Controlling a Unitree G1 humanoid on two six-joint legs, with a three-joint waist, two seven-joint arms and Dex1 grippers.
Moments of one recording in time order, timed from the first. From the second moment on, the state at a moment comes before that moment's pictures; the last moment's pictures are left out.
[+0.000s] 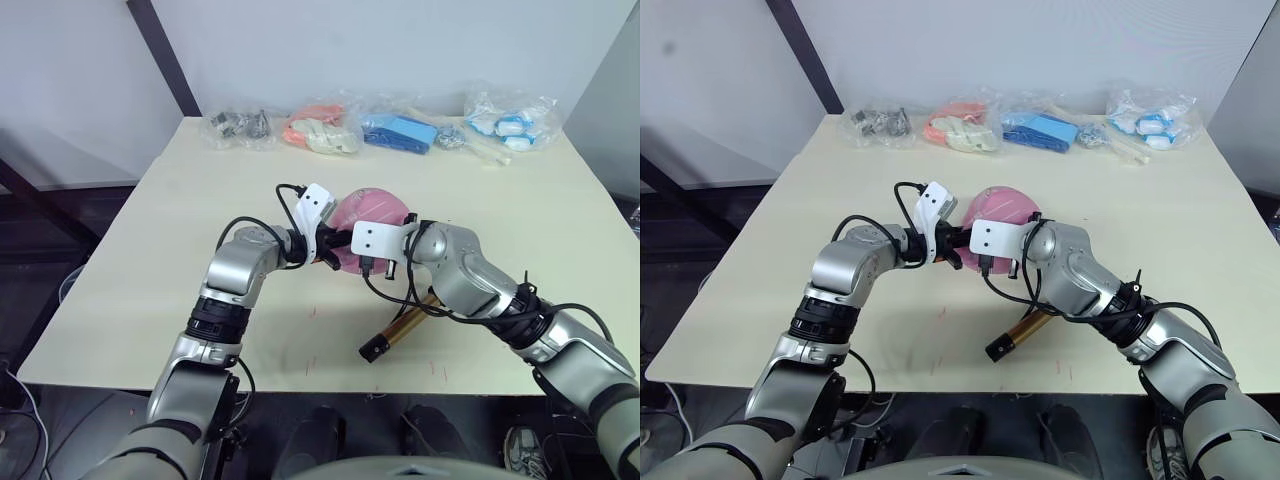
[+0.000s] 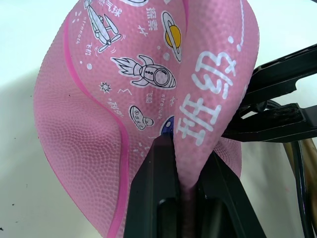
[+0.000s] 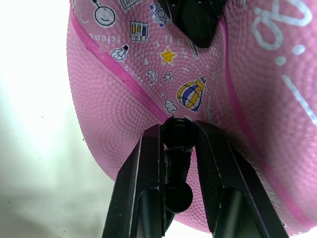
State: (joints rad) left arm -0.64 0.37 -0.15 0.10 -0.23 0.85 -0.75; right arm -0.80 -0.43 0.77 -0.06 -0.39 0.85 0.79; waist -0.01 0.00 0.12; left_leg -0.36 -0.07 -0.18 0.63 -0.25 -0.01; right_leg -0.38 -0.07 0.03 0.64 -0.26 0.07
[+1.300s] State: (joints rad) left arm -0.64 0.37 -0.16 0.11 -0.23 0.85 -0.73; right arm -0.80 -0.40 0.76 0.06 -0.40 0.74 0.78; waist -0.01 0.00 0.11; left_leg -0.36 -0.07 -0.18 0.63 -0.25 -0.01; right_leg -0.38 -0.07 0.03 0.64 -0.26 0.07
